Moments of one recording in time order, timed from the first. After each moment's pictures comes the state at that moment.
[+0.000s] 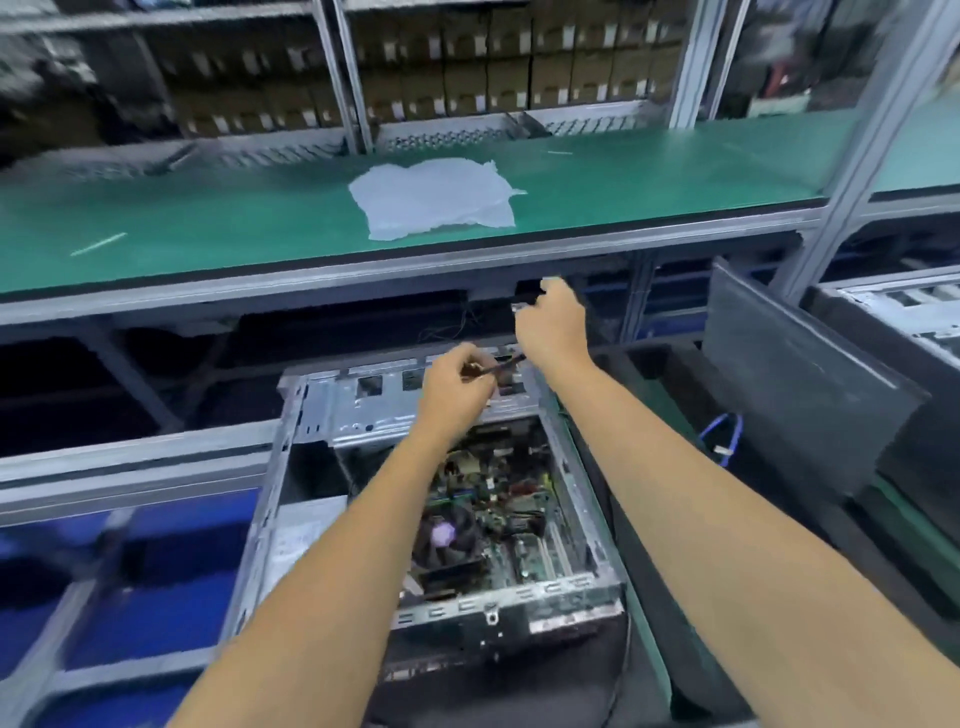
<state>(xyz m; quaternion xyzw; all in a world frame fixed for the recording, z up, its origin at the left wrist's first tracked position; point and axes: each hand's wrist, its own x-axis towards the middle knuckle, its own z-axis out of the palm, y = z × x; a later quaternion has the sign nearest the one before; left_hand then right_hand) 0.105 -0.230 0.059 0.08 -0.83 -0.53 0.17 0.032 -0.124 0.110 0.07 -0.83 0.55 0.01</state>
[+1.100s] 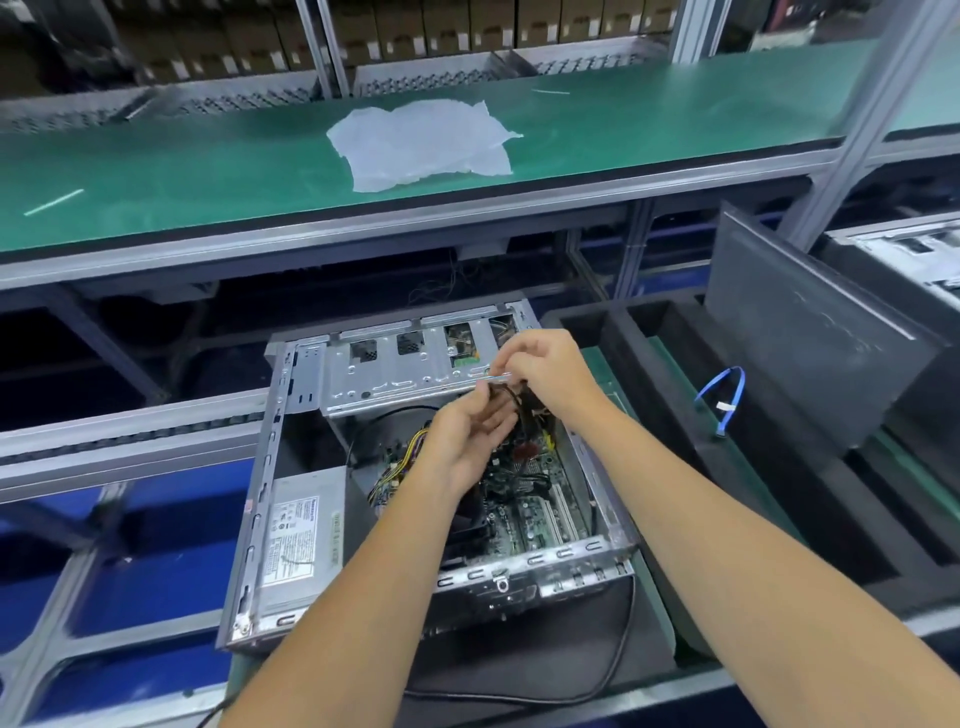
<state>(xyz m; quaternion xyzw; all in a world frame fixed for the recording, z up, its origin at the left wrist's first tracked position) 0.139 -0.217 0.002 0.22 -0.38 -0.90 -0.01 0.070 -0.107 0.037 0.19 -0.78 0.59 -0.08</state>
